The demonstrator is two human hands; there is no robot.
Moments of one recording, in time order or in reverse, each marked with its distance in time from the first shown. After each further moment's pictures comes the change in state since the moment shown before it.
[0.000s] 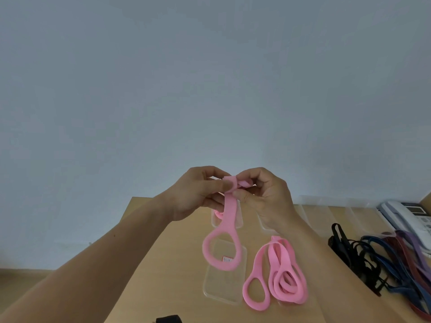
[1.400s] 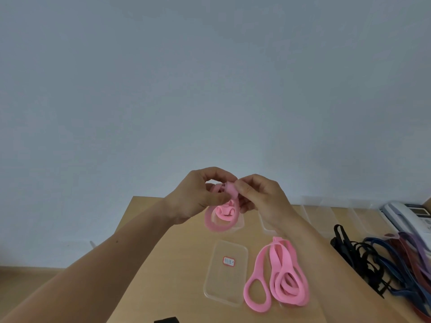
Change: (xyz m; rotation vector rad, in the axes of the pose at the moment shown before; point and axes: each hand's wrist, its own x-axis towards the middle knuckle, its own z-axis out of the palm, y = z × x) left_hand 0.003 -0.015 -0.001 0.051 0.077 0.131; right_hand 0.005 -0.001 0.001 0.042 -0.072 0.271
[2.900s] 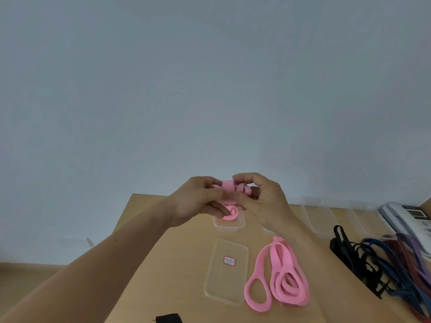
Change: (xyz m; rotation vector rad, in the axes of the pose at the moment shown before) left_hand 0.003 -0.013 -0.015 -0.092 -0.085 -0.189; right_hand 0.005 0.010 0.012 -0.130 0.030 -0.109
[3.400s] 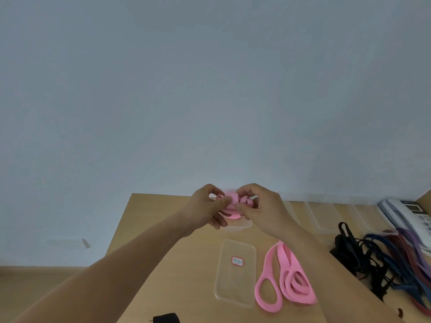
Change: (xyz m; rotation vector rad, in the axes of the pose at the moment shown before) left_hand 0.028 -0.052 -0.029 0.067 0.124 -0.054; right_hand 0.015 0.034 0.024 -0.341 -0.011 0.097
